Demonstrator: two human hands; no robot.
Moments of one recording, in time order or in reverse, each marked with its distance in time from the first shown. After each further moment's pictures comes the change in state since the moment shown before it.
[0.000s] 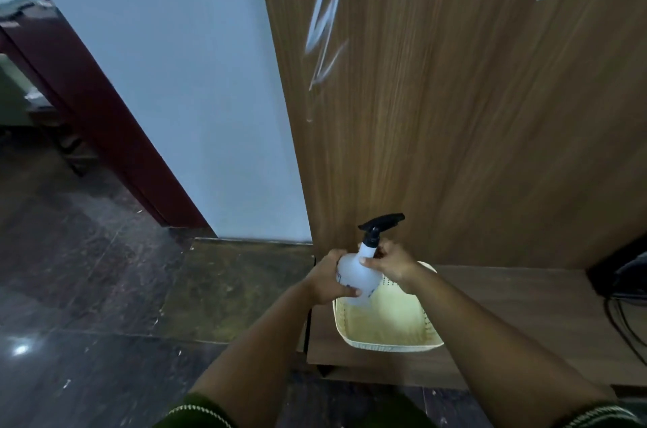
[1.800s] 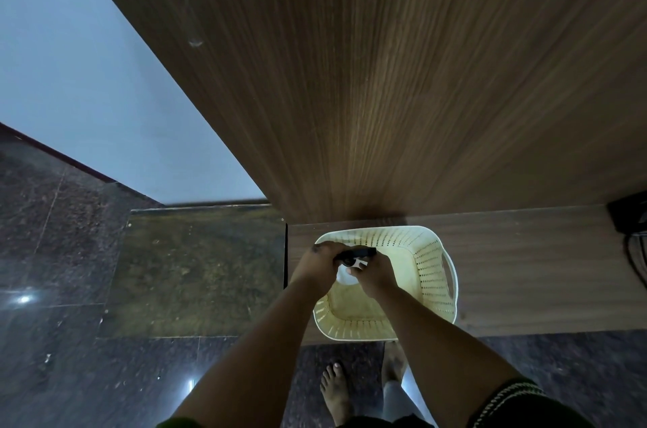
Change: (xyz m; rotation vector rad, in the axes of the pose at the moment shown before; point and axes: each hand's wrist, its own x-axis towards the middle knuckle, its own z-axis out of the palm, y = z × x) left_hand 0.114 -0.065 0.061 0.296 0.023 0.011; right_hand 0.122 0.166 0.034 -0.018 0.273 0.269
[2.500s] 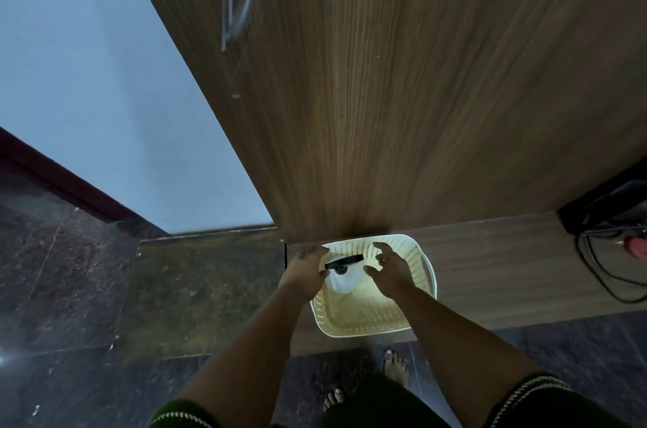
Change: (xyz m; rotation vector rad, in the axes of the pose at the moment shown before) left_hand -0.041 0.021 -0.045 0.146 -0.038 -0.063; right_hand -0.067 -0.032 -0.064 -0.251 0.087 -0.120
